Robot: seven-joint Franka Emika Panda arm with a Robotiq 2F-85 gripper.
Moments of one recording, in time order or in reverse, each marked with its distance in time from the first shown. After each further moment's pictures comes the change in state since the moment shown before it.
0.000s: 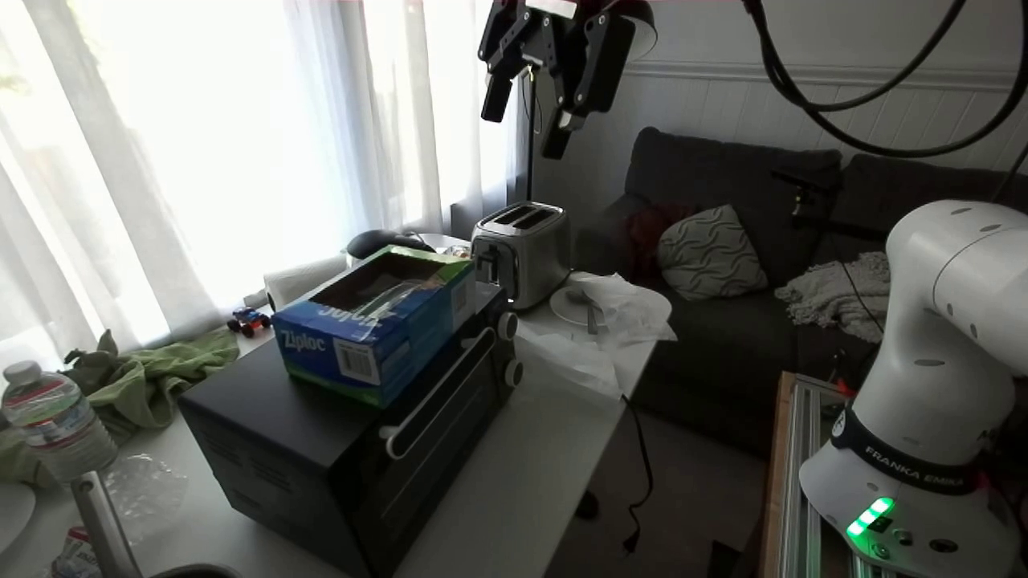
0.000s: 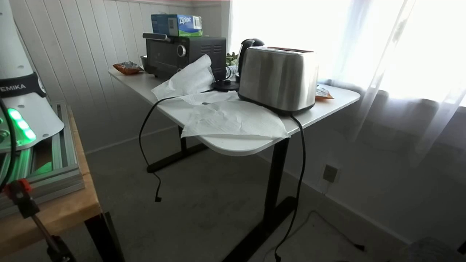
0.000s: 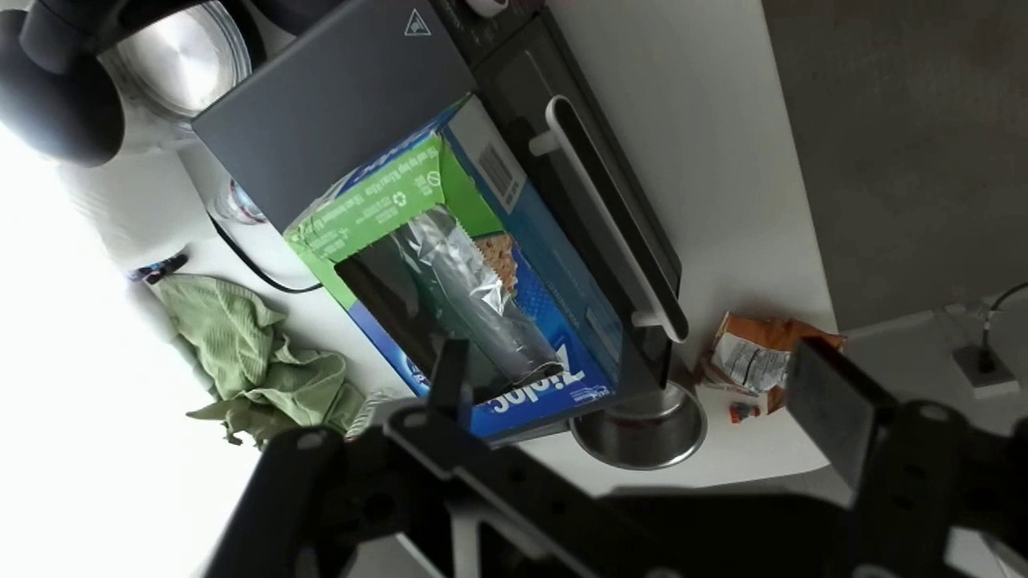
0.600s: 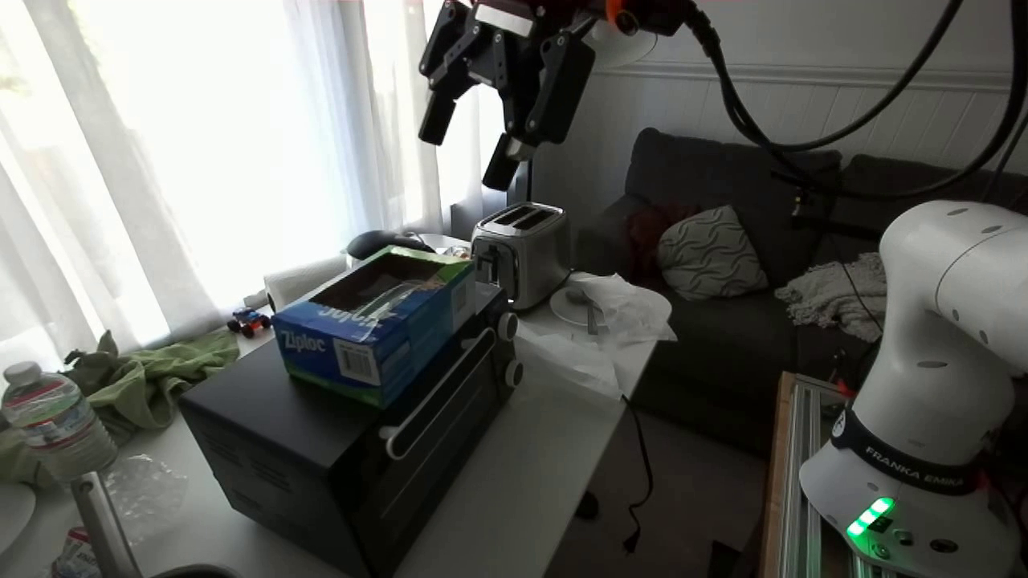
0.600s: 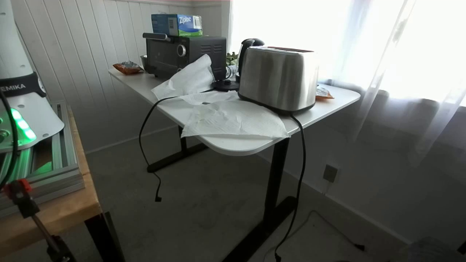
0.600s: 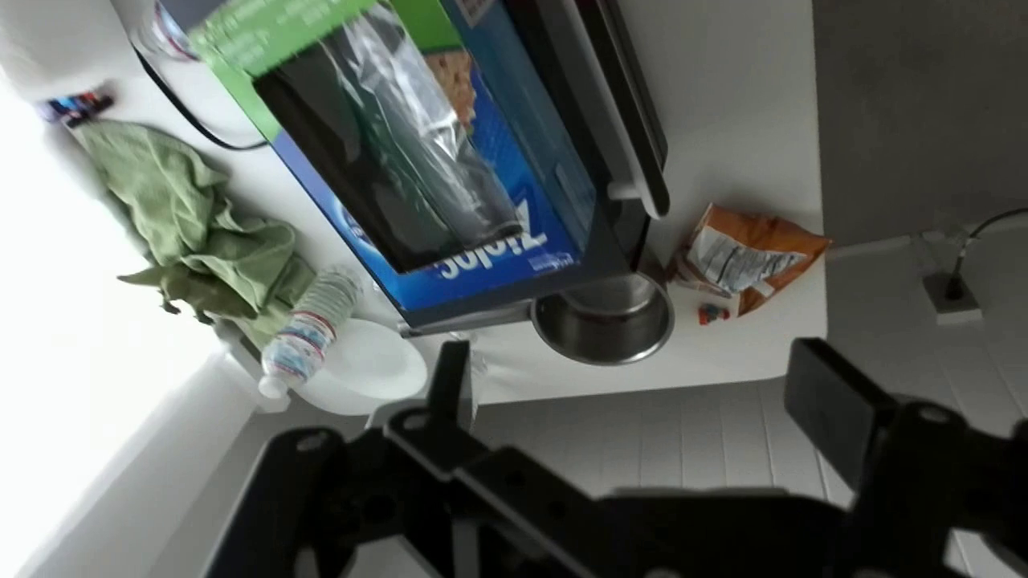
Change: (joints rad) arm 0.088 0.065 0.008 -0.029 0.113 0.202 -0.061
